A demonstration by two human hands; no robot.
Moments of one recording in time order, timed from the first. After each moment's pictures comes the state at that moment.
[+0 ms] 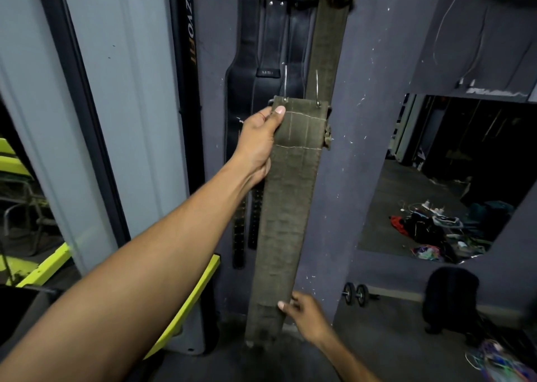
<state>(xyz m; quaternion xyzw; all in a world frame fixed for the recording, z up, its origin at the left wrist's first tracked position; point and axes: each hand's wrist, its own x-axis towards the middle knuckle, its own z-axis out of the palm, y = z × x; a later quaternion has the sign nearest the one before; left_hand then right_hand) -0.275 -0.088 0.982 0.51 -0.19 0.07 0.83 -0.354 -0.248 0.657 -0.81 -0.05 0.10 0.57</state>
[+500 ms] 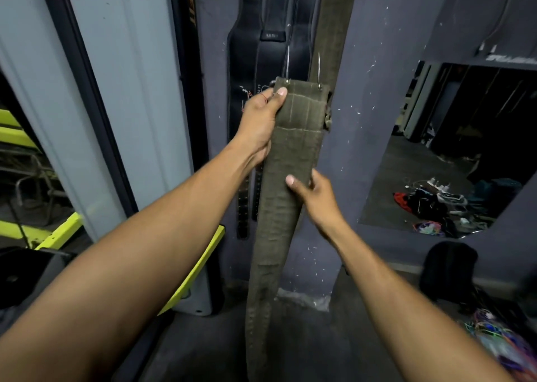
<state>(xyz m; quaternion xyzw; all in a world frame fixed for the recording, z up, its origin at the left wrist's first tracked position) -0.276 -0.088 0.953 0.52 -0.17 0.07 0.83 -0.308 -0.231 0.826 -0.69 -0.15 -0.10 0.70</state>
